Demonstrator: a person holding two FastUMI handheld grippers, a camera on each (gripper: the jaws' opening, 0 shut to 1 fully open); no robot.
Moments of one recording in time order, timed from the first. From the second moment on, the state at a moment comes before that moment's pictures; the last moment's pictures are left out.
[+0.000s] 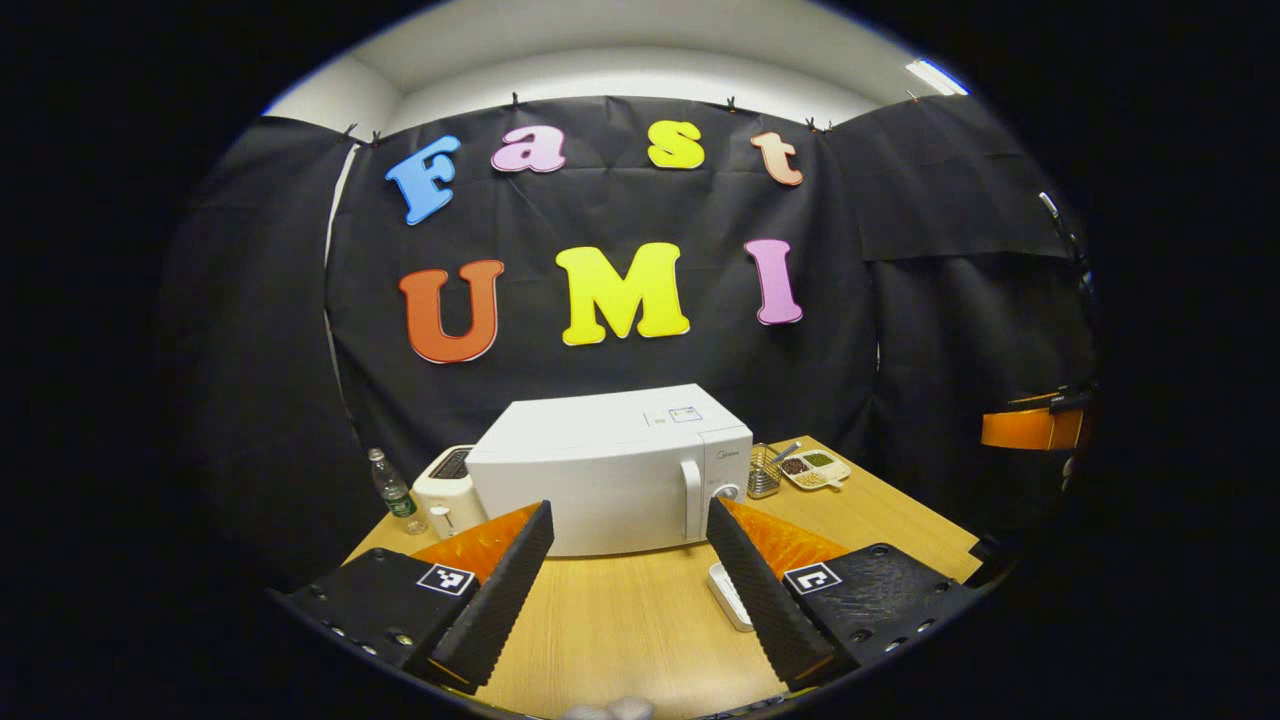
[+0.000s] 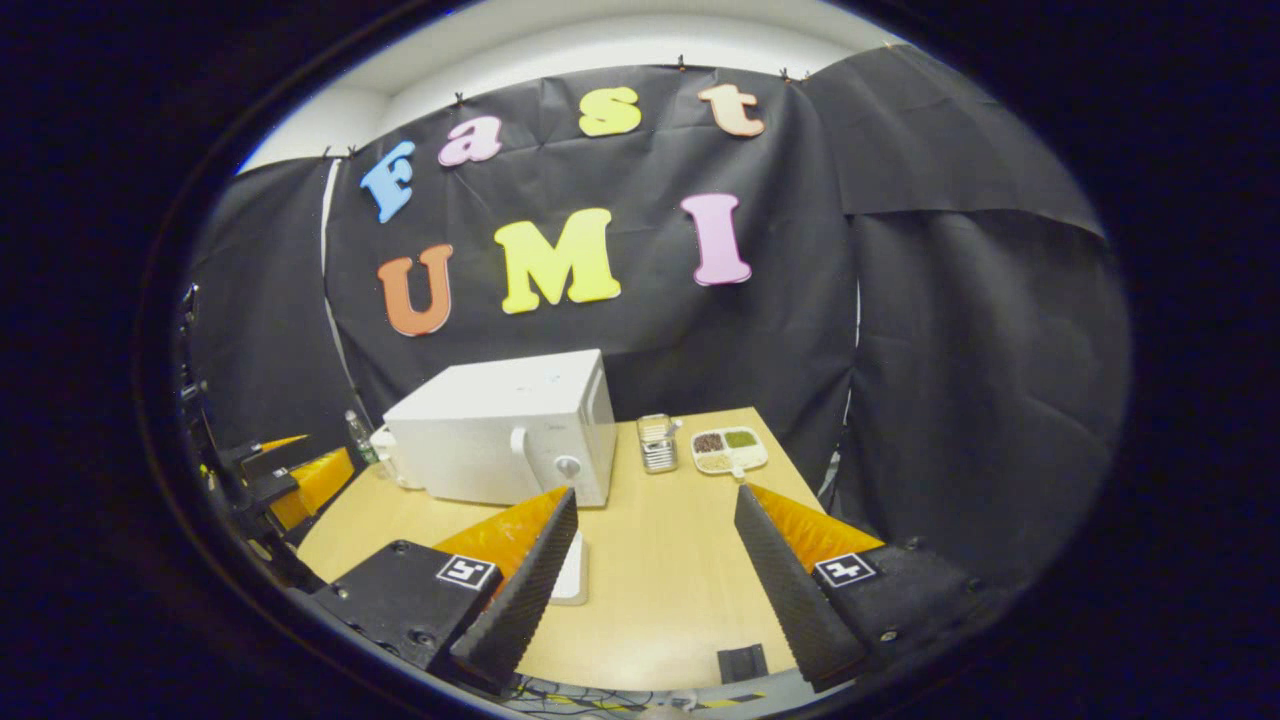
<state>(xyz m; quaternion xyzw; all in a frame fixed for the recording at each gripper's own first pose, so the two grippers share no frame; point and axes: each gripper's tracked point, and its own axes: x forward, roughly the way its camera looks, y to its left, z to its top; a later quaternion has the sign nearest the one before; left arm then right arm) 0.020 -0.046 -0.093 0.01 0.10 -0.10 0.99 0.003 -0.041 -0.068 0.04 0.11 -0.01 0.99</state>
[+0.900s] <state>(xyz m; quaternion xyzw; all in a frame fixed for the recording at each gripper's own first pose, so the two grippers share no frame) -0.027 0.015 0.035 -0.04 0.02 -0.06 1.00 -0.048 0.012 0.065 -0.01 -0.02 -0.01 1.00</state>
